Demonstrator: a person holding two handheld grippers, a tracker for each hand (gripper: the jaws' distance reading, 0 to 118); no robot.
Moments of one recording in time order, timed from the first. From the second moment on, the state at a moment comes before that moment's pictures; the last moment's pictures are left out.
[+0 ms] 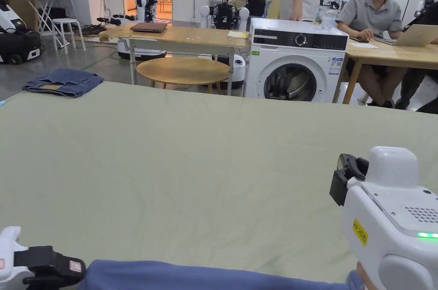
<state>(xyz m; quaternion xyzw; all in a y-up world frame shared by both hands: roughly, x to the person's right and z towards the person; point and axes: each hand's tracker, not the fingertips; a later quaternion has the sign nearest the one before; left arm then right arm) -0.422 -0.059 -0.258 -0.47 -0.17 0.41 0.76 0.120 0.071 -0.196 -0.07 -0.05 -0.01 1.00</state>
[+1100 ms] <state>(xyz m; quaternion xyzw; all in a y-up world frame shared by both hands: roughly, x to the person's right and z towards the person) -0.371 -0.108 -0.278 -0.48 -0.35 0.48 0.65 0.115 0.058 -0.206 -0.09 -0.03 -0.02 1.00</state>
